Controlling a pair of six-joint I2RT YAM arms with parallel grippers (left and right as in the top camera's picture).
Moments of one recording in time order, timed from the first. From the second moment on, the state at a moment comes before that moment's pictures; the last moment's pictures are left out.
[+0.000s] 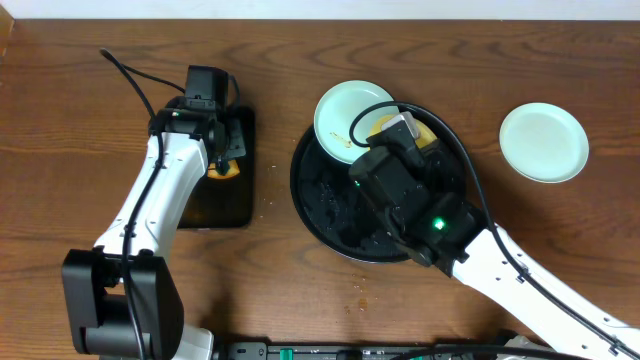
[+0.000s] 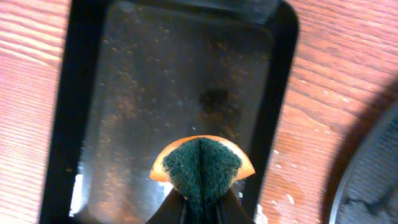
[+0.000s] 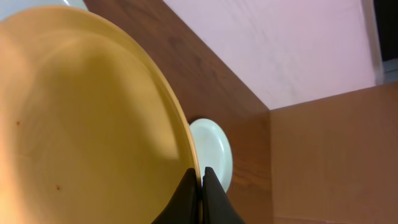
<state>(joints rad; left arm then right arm) -0.10 1.66 1.27 -0.80 -0.14 -0.28 0.79 1.36 1.12 -0.72 0.99 -0.08</state>
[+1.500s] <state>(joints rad) -0.31 1.51 1.26 -0.64 0.31 -0.23 0.54 1.36 1.12 -0.75 0.44 0.26</state>
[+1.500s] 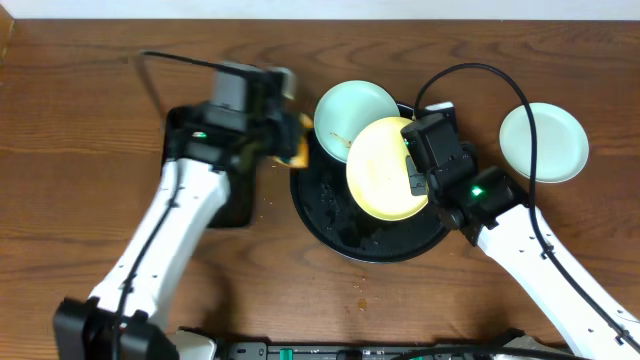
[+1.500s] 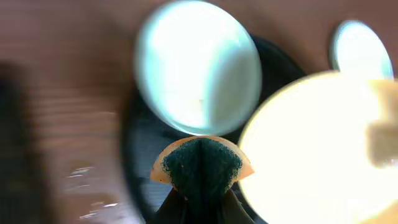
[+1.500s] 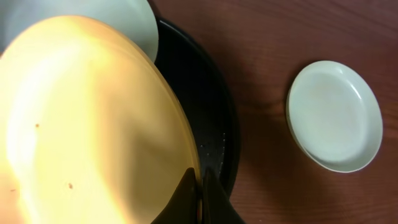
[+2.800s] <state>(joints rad) -0.71 1.65 1.26 -0.47 0.27 -0.25 0.50 1.36 1.27 -0.83 0.39 0.28</state>
